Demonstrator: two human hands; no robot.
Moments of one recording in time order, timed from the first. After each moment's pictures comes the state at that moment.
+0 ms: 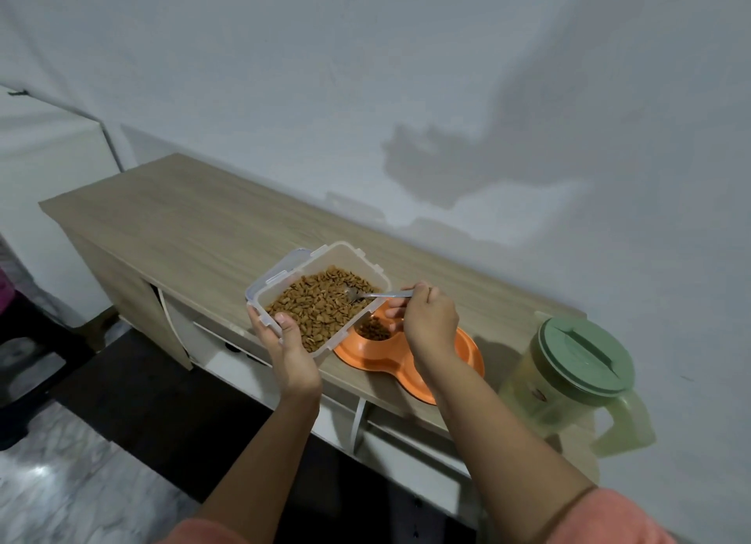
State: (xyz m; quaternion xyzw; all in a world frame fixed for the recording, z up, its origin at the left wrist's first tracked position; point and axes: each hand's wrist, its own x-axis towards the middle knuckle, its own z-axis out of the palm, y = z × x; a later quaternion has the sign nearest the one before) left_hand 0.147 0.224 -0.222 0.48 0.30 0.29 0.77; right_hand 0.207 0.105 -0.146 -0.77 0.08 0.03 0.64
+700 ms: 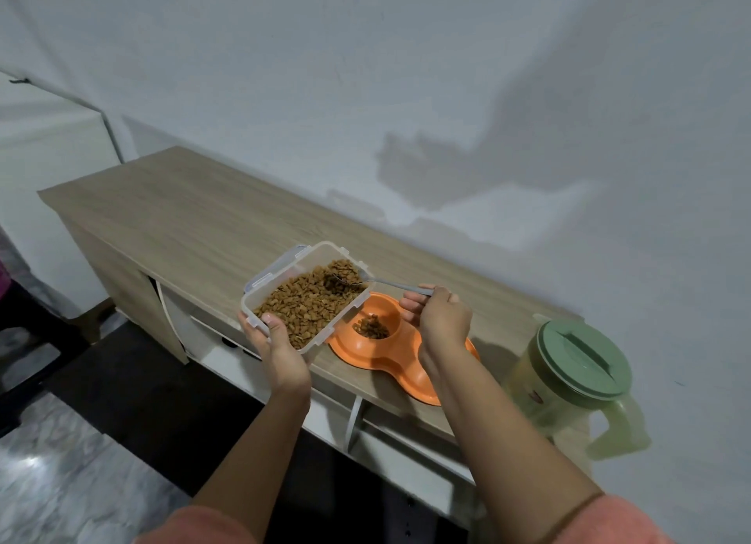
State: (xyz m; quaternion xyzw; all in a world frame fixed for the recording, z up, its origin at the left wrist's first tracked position) left_hand 0.150 0.233 -0.236 0.44 0.33 0.31 0.77; right_hand 0.218 0.099 -0.147 -0.64 0.20 0.03 0.74
